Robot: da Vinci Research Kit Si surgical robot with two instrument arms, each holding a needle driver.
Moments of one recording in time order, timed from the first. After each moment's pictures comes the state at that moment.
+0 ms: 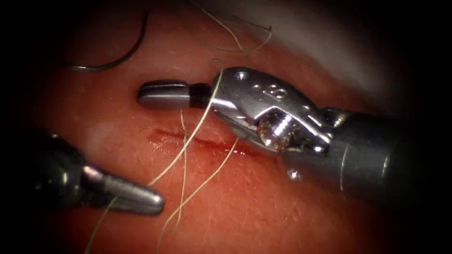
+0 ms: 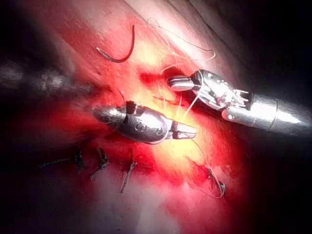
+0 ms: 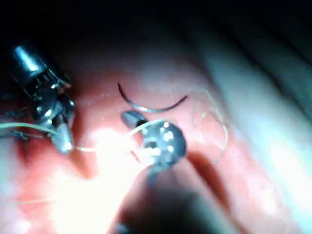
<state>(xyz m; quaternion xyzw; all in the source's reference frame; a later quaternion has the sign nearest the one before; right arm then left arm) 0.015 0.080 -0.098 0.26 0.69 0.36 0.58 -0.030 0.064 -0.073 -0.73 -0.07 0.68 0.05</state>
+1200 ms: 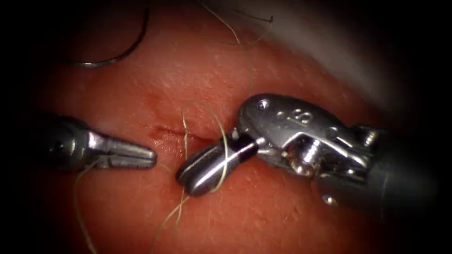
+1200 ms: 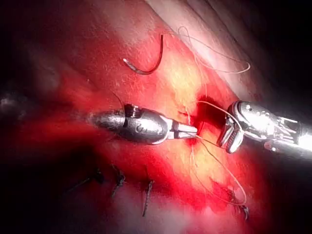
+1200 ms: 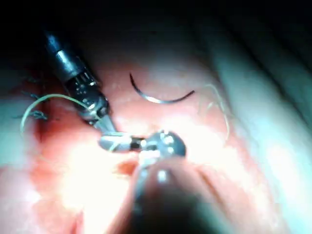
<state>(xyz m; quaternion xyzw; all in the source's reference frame) 0.014 0.077 -0.100 0.49 0.67 0.08 0.56 -0.027 0.066 -0.067 -0.72 -0.08 0.68 0.08</state>
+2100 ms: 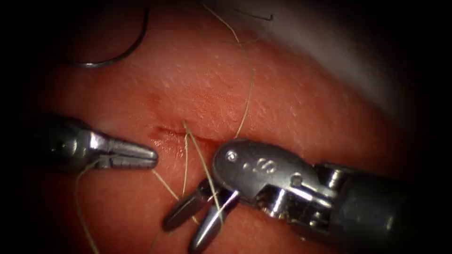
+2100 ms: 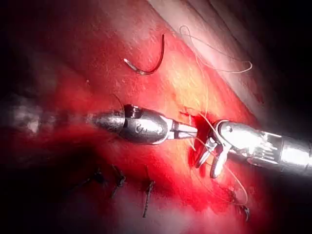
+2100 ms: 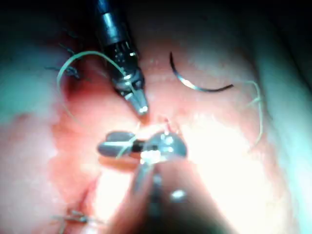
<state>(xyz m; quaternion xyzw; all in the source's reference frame) 0.017 0.072 -0.098 0.49 0.62 0.00 0.62 -0.027 0.066 -0.066 -0.72 -0.08 0.68 0.08</state>
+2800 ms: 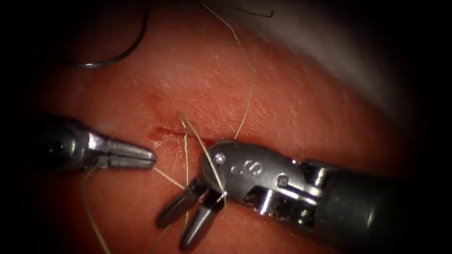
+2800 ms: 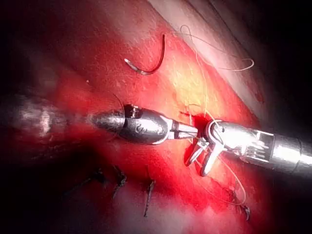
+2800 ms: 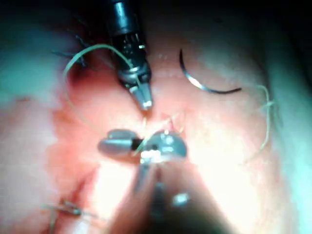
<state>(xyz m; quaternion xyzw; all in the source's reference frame) 0.018 0.071 -0.096 0.46 0.60 -0.02 0.65 -0.027 0.066 -0.066 -0.72 -0.08 0.68 0.08</state>
